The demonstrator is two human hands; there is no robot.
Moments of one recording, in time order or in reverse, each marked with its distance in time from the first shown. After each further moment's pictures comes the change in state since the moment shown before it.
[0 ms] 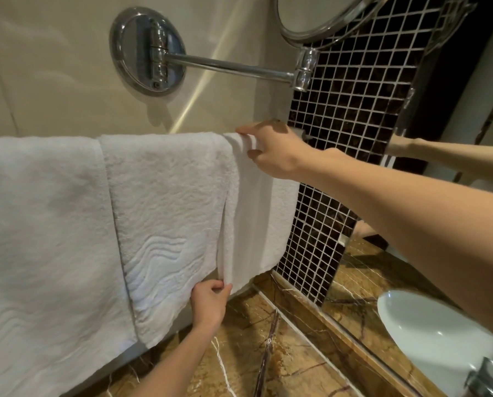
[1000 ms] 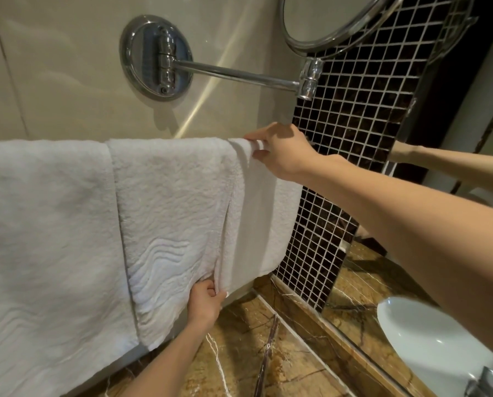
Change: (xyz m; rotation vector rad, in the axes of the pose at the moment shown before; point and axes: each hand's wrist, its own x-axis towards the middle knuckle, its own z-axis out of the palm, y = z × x) left_hand 0.024 -0.021 -0.003 -0.026 -0.142 -0.115; right_hand 0.013 0.012 0.005 -0.003 0.115 0.038
